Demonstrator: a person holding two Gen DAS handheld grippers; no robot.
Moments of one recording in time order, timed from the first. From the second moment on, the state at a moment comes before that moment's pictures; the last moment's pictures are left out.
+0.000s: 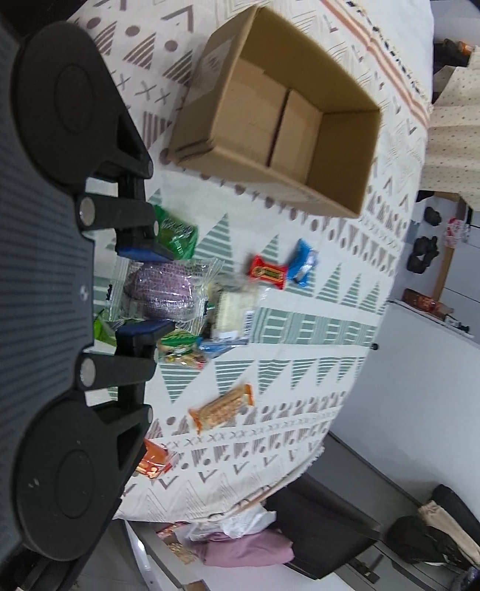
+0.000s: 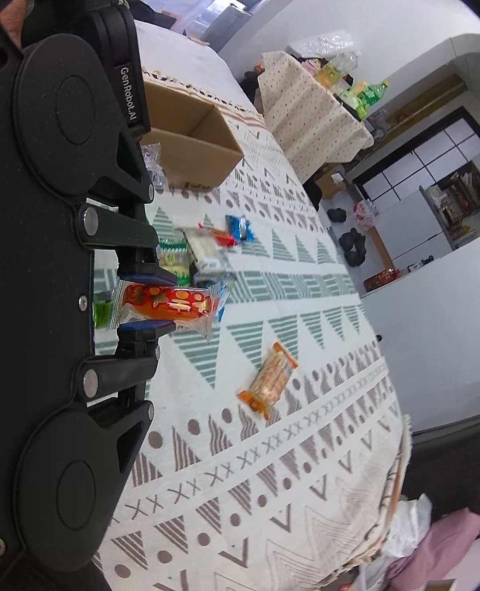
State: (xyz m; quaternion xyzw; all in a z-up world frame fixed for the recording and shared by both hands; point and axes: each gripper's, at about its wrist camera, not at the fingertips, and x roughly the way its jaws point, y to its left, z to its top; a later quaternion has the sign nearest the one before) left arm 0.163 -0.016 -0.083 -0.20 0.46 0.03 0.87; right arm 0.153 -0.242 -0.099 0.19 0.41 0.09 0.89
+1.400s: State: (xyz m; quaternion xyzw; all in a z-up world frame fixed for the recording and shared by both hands) left arm 0.183 0.140 -0.080 -0.33 0.35 0.10 0.87; right arm 0.191 -0.103 -0.061 0.13 0.38 0.17 0.90
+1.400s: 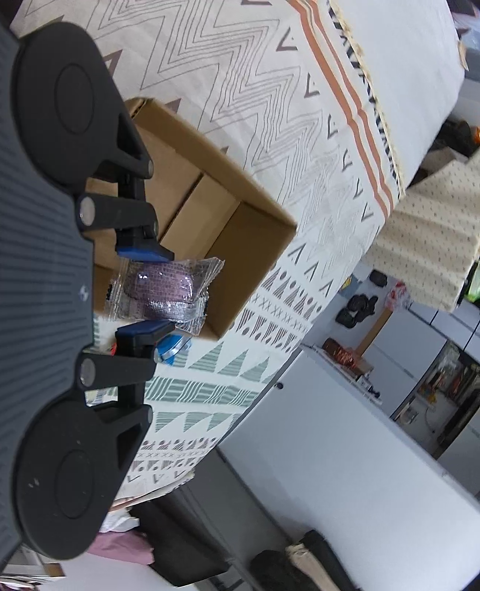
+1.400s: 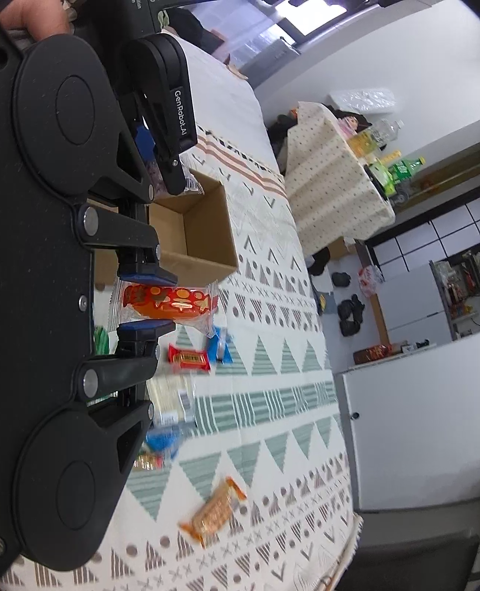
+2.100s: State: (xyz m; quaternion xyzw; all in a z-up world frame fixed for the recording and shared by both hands) left arm 0.178 0.181 -0.101 -0.35 0.36 0.19 0.84; right arm 0.225 -0.010 -0.083 0.12 0.42 0.24 0.87
